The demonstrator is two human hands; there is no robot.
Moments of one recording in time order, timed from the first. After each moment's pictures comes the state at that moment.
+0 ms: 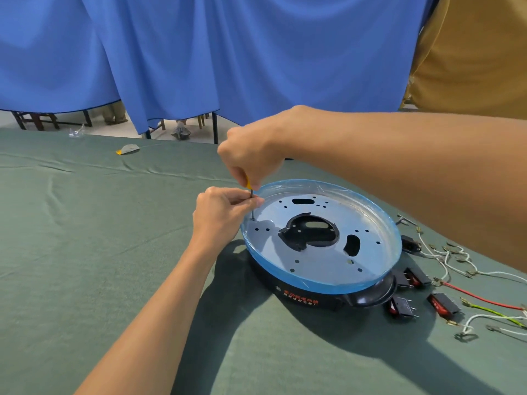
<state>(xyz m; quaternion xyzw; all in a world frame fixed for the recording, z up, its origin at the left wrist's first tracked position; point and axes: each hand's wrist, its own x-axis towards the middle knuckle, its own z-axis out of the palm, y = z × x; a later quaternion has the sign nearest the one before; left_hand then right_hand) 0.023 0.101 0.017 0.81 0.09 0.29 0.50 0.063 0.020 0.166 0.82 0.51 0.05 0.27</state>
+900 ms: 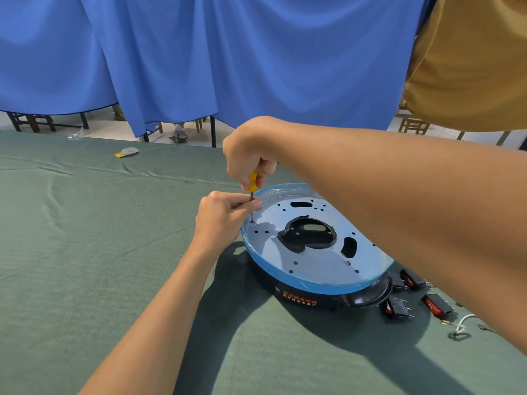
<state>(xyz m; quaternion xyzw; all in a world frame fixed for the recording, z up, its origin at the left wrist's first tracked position) 0.020 0.102 0.017 0.83 0.04 0.28 0.49 0.062 0.044 0.168 0.92 0.33 -0.11 0.18</state>
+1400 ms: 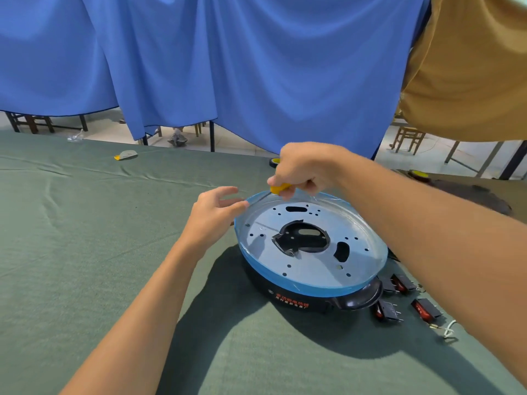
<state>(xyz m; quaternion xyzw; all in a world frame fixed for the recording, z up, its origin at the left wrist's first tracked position) 0.020 0.115 0.022 0.79 0.08 0.18 0.58 0.067 -0.038 0.154 0.96 0.22 -0.12 -0.13</state>
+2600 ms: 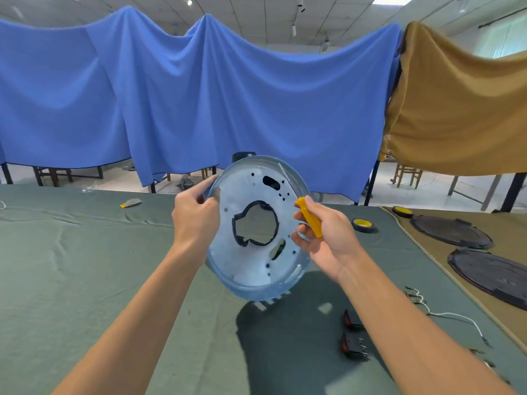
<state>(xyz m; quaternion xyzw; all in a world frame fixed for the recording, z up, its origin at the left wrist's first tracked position) 0.003 0.070 0.108 0.69 0.10 0.40 0.59 0.048 -0.128 0.105 0.53 0.10 -0.10 -0.83</state>
